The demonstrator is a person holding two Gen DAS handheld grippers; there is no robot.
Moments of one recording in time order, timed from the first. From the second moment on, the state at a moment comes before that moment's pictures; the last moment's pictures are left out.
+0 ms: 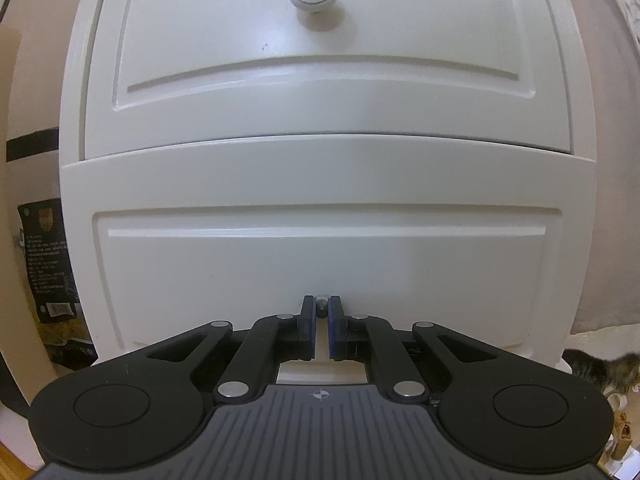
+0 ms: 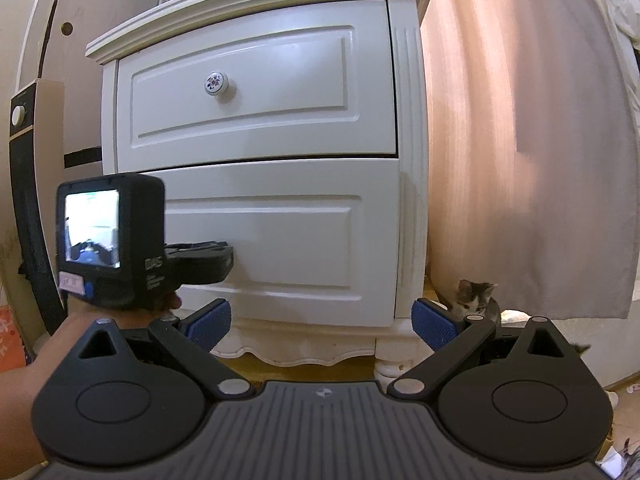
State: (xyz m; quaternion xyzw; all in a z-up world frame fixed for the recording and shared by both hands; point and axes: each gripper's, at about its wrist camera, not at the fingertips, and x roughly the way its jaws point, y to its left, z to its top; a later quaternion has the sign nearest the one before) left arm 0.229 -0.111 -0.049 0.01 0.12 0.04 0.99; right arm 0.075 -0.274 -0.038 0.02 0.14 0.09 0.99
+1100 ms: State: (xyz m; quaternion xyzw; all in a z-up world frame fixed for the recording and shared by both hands) left arm 0.168 -0.058 -0.033 -0.01 0.11 0.00 0.99; right arm 0.070 -0.250 -0.028 0.02 0.14 0.08 0.99
